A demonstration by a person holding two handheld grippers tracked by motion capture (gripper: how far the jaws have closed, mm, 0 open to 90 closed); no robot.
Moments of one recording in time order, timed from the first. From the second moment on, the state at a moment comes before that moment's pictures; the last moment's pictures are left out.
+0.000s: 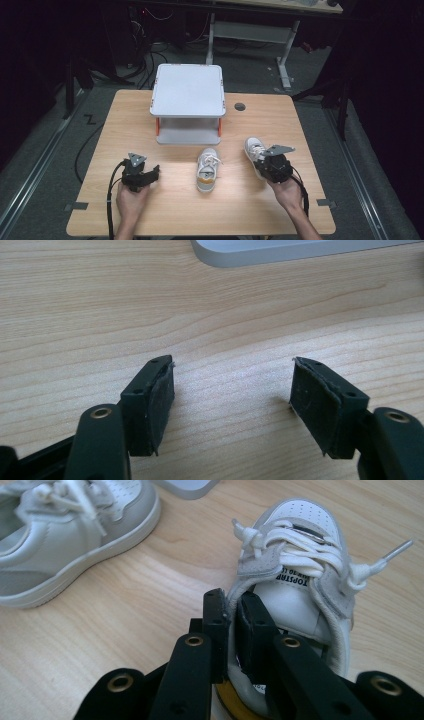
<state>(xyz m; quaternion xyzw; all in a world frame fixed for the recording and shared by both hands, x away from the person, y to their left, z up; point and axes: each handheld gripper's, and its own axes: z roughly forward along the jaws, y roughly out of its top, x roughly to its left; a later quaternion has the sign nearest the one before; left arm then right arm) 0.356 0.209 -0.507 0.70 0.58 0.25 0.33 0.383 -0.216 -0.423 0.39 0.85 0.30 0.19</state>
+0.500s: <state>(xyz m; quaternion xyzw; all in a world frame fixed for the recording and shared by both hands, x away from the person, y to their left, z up) 0.356 0.209 -0.507 0.70 0.58 0.25 0.33 0.367 -0.175 -0.437 0.37 0.86 0.30 0.17</state>
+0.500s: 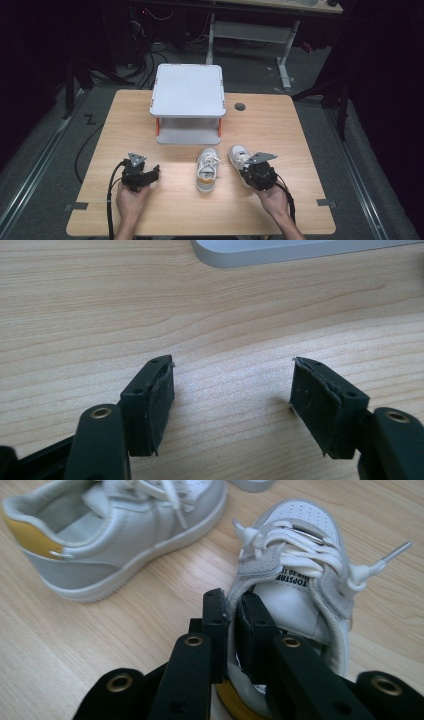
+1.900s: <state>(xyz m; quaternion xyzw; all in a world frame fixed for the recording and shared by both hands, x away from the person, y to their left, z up) 0.357 0.208 -0.507 0.70 0.58 0.25 0.33 0.365 -0.137 -0.449 0.36 0.86 0.35 0.10</state>
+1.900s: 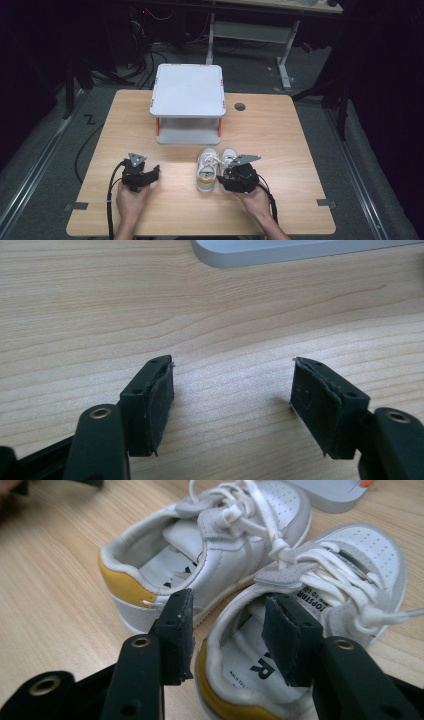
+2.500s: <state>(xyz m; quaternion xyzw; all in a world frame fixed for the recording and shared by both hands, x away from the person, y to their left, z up) 0.357 0.207 -0.507 0.70 0.58 0.25 0.33 0.366 -0.213 -0.443 0.42 0.77 0.45 0.17</state>
